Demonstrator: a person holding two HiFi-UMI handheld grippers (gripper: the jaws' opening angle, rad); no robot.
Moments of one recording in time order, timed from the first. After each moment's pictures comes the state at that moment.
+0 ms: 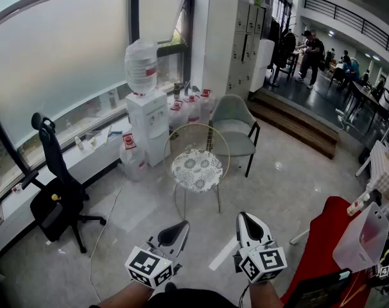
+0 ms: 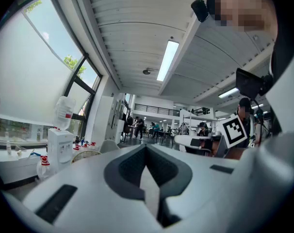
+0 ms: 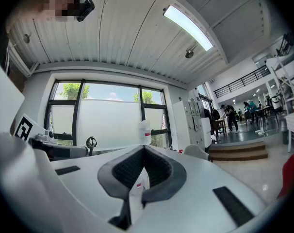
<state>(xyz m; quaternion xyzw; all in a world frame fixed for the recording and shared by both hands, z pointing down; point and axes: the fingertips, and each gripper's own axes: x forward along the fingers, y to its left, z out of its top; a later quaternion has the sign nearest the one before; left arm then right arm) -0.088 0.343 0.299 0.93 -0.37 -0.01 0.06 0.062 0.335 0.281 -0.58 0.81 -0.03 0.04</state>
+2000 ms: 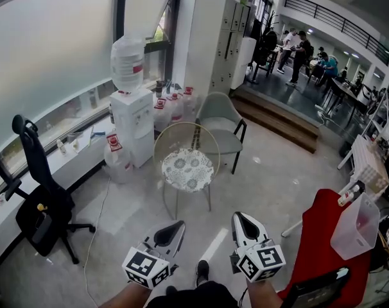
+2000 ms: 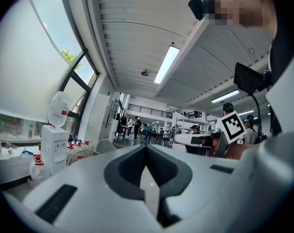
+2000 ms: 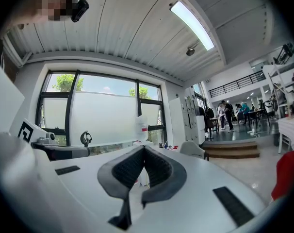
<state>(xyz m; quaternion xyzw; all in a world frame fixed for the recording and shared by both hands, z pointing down) -0.156 0.309 0.317 0.94 -0.32 -0.02 0.06 -0.008 0.316 0.293 -0.62 0.79 -0.05 0.01</state>
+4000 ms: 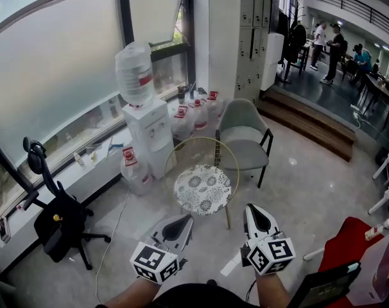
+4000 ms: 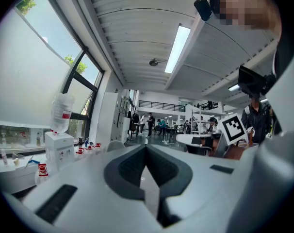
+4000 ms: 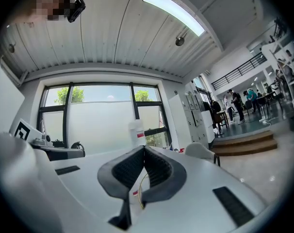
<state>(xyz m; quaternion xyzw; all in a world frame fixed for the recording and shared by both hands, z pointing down) -0.032 0.118 0.300 0.92 -0.40 0.02 0.05 0.130 0.103 0.290 -0.58 0.81 -0.08 0.06</state>
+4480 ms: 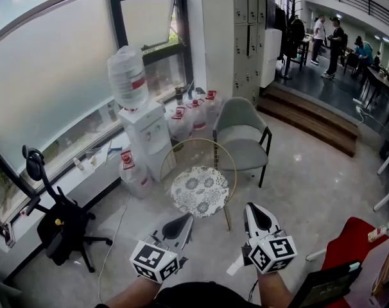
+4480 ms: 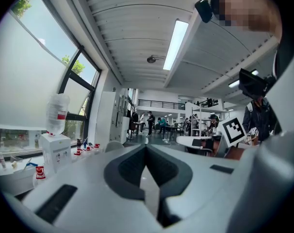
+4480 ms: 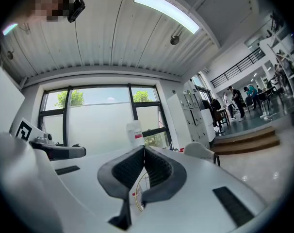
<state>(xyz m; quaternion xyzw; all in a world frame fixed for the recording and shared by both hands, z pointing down) 0.018 0.094 0.299 0.92 -0.40 0.03 0.05 0.180 0.080 0.300 -0.57 0.82 -0.09 0.07</state>
